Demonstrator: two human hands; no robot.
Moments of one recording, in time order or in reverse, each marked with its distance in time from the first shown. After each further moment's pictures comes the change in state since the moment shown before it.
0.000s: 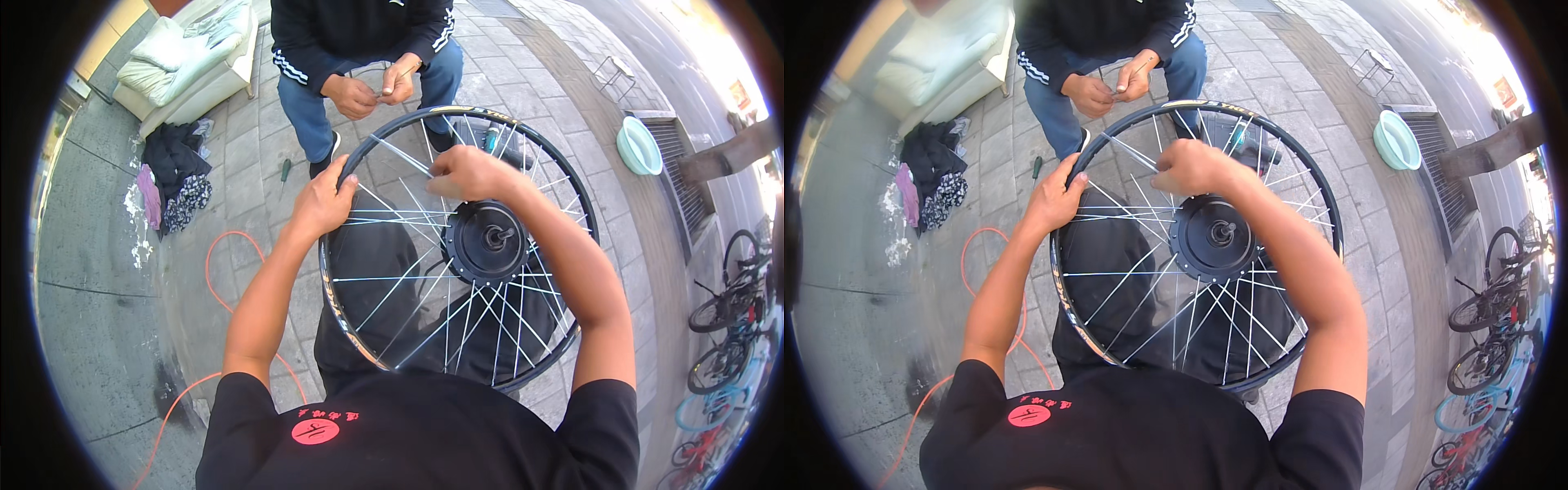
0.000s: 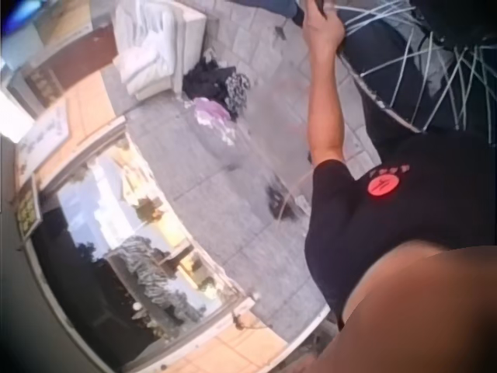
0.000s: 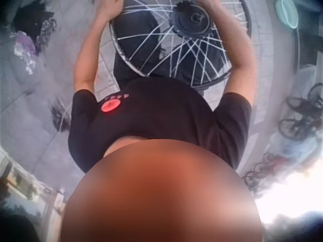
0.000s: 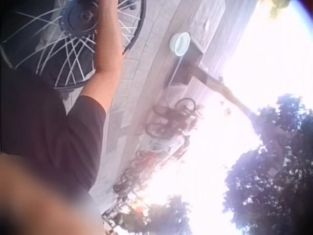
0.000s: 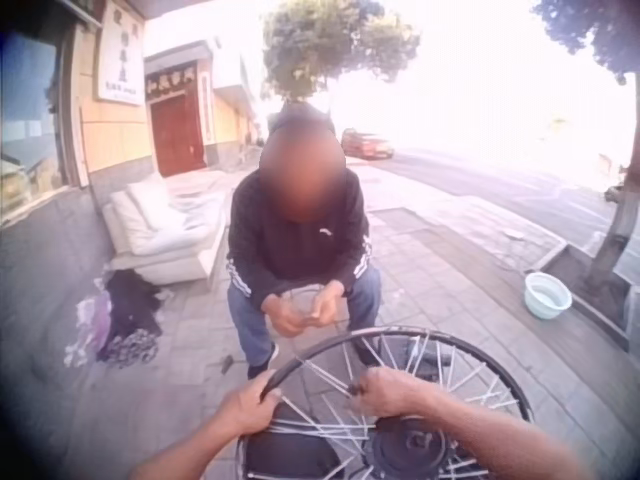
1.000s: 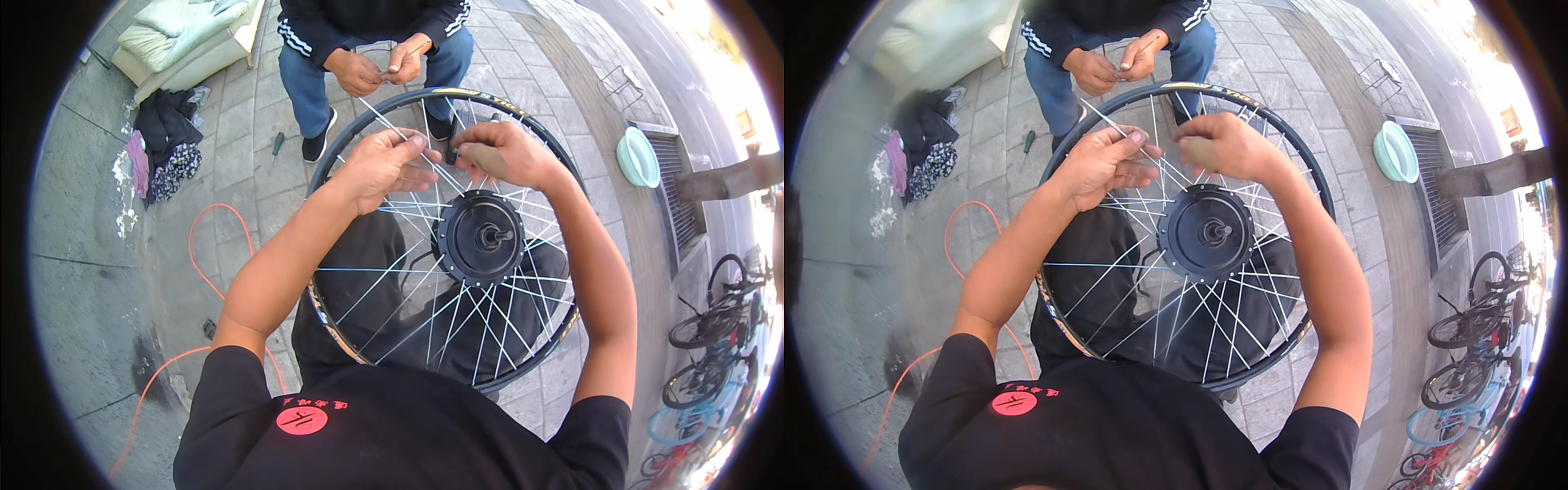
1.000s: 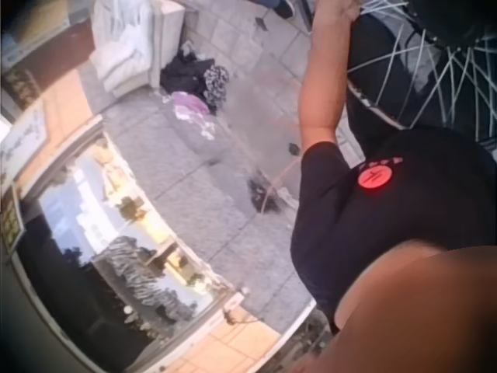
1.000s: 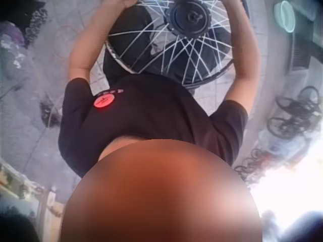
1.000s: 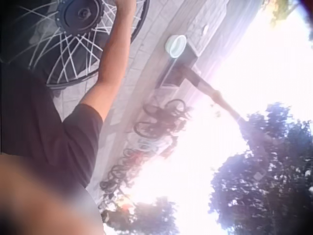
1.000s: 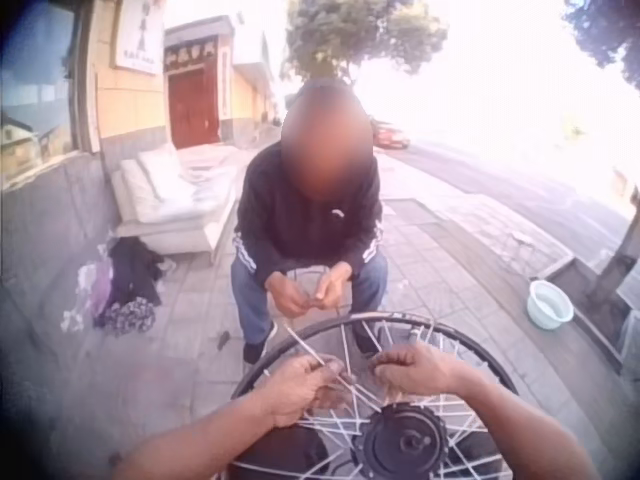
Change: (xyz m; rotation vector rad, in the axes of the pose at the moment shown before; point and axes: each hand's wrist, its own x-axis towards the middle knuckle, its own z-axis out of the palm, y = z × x) left_hand 0.024 0.111 0.019 -1.203 -0.448 -0.430; right_hand -0.026 0.025 -0.033 0.425 0.046 -0.016
